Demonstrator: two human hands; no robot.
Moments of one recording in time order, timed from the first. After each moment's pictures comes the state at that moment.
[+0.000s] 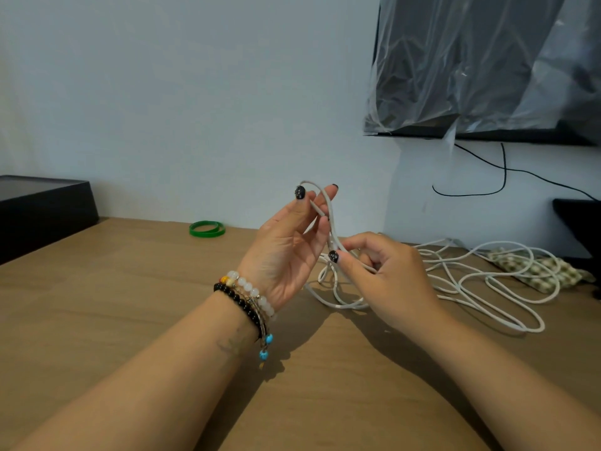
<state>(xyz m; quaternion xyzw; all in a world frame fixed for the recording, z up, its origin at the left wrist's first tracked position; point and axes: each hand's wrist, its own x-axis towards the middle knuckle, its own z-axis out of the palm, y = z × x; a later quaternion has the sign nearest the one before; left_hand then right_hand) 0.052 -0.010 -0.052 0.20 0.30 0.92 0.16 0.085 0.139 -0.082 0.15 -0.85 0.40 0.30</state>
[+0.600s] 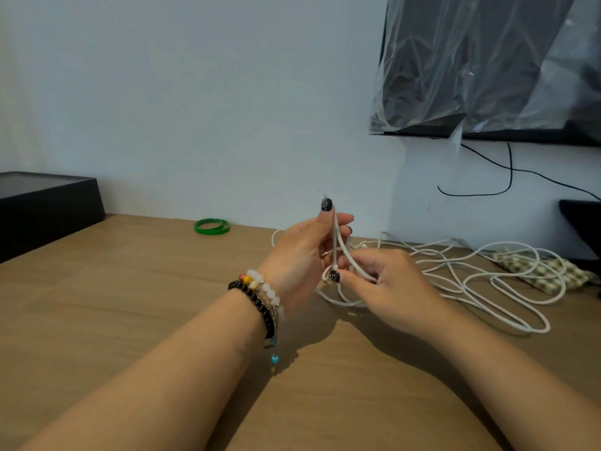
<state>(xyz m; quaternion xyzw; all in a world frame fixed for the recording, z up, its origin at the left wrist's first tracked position) 0.046 0.000 -0.069 0.21 0.53 0.82 0.09 0.086 0.142 -0.081 0.19 -0.88 0.39 0.19</state>
